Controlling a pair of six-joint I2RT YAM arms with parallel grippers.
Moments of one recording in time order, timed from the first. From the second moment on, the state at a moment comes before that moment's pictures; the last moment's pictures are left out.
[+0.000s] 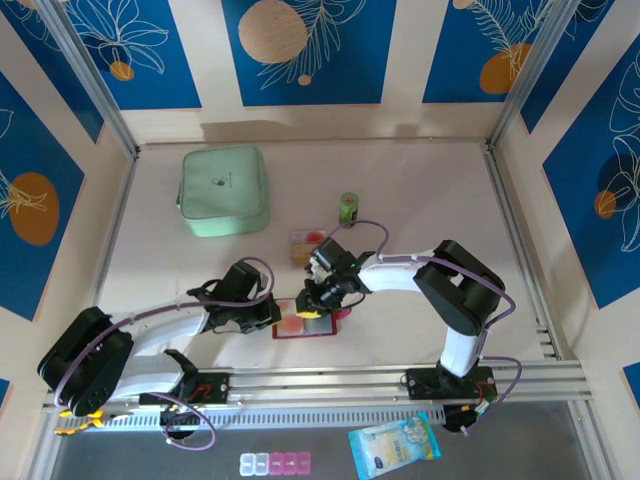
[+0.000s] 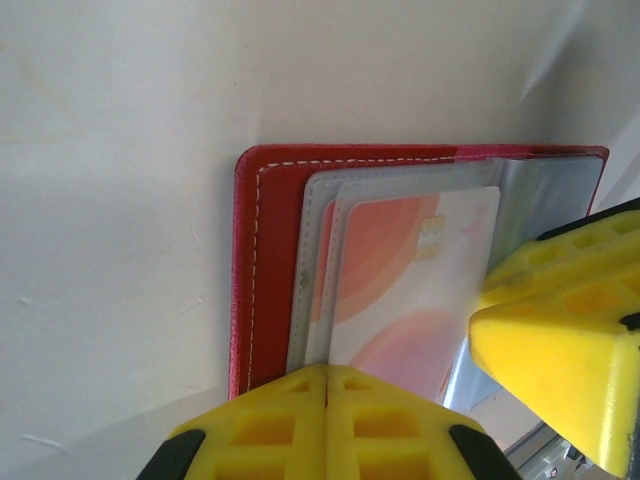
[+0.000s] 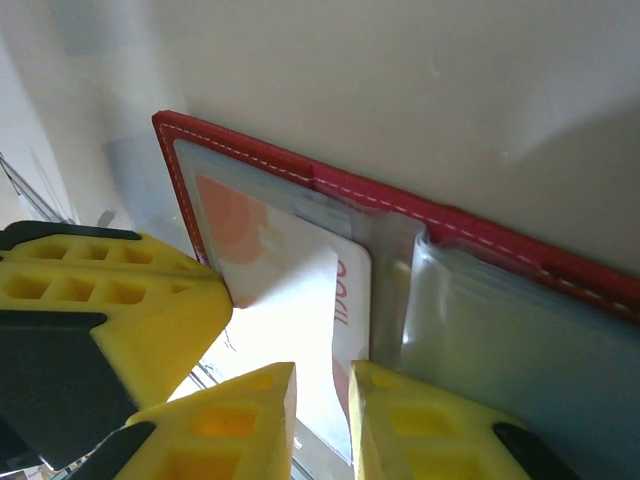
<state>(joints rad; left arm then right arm) -0.67 1.23 0.40 -0.20 0.38 -0.96 0.85 1.79 0.89 -0.20 -0.64 0.91</state>
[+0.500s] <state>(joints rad) -0.67 1.23 0.40 -0.20 0.38 -0.96 0.86 1.81 0.91 -0.20 -0.64 0.92</state>
